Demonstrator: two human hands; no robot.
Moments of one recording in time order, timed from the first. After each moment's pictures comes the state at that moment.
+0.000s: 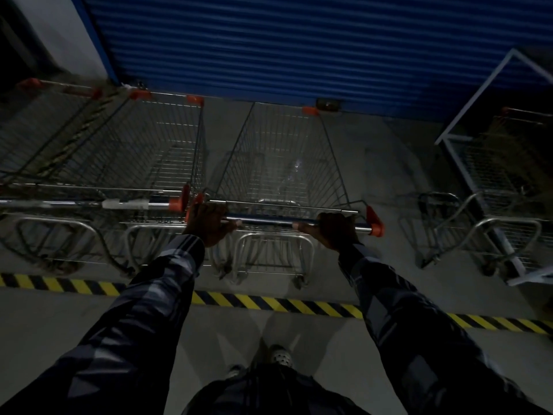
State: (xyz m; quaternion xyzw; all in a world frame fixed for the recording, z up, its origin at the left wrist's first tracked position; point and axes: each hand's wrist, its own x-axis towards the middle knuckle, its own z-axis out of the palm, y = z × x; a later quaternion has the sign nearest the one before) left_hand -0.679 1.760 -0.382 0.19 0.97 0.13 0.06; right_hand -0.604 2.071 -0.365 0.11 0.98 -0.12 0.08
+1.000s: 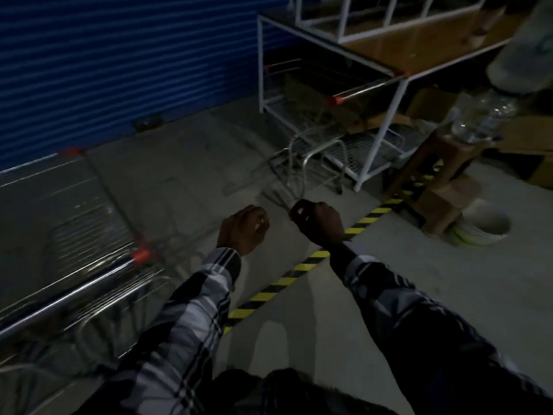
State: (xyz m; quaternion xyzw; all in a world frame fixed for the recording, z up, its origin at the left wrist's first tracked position) left_hand -0.483 2.282 -0.358 0.53 0.81 0.23 0.07; right_hand -0.328 2.425 -0.349 0.31 0.92 -0.19 -0.16
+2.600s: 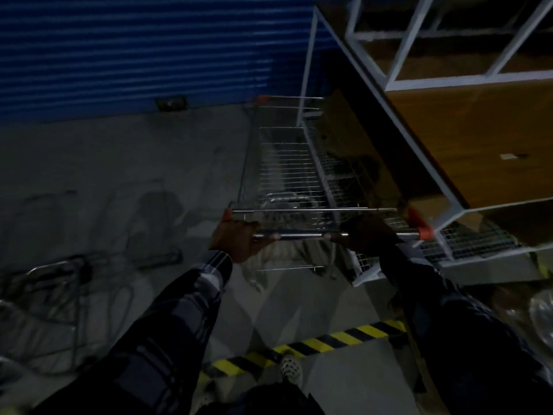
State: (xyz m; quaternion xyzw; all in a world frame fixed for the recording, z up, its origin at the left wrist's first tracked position) left_hand -0.629 2.982 -0.366 0.40 0.92 0.04 0.06; right_hand -0.493 3.256 -0.344 0.08 0.99 -0.04 0.08
